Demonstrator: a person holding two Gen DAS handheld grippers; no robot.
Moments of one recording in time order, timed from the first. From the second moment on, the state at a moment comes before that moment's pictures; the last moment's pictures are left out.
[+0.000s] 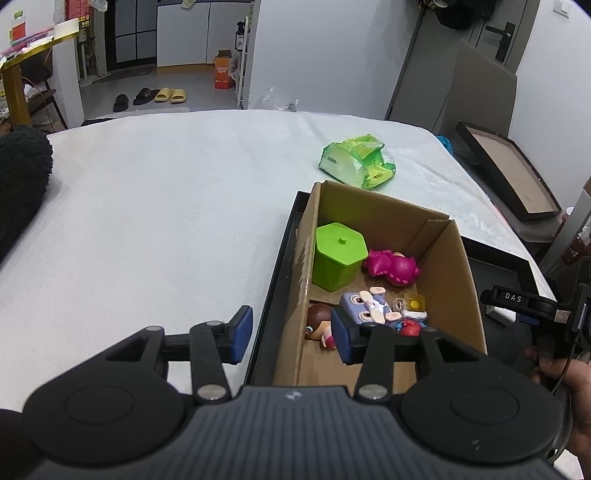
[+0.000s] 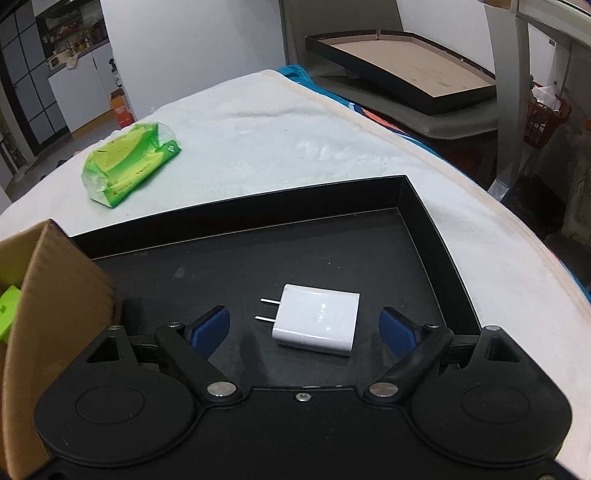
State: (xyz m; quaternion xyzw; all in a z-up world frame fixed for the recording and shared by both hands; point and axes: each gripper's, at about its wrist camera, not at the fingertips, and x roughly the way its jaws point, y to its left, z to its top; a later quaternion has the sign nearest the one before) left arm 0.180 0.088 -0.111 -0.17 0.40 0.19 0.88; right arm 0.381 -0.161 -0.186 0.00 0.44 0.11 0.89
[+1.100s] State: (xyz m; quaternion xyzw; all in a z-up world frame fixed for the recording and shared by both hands) left arm 0.165 0.093 -0.101 -0.19 0.38 0.17 0.89; right arm 0.313 -0.124 -0.077 -0.01 0.40 0.22 0.89
